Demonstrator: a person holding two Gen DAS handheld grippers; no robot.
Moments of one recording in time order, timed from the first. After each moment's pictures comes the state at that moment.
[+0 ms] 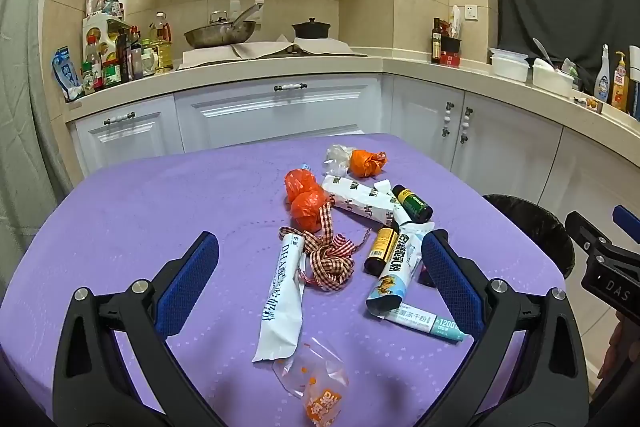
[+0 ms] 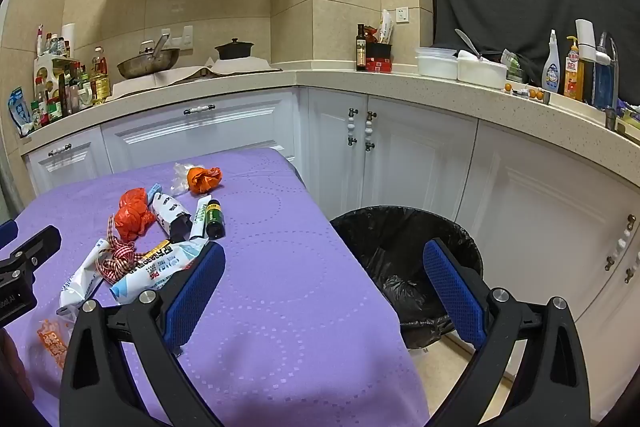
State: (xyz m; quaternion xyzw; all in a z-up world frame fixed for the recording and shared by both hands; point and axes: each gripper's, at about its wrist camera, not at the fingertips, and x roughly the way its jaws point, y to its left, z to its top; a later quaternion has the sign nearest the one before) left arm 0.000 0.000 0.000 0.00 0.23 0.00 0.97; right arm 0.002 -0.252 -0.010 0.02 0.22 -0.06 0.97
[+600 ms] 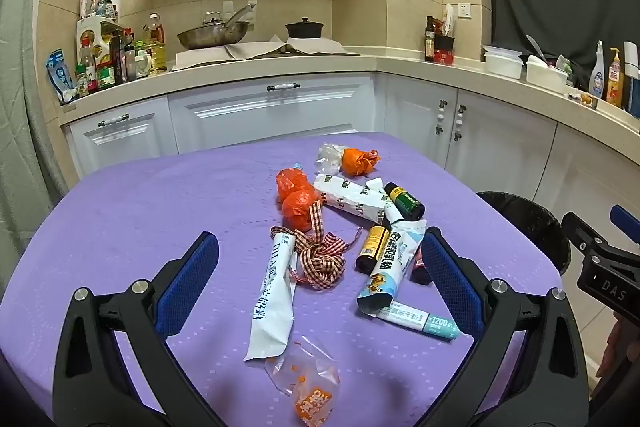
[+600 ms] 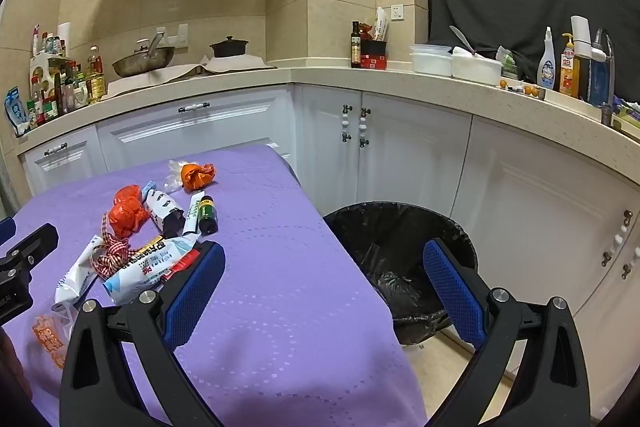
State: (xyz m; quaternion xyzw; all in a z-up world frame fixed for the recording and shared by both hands) left arm -0.002 -0.005 0.003 0.01 0.23 -0.01 0.97; right arm 0.001 -0.256 -0.014 0.02 0.22 -0.06 0.97
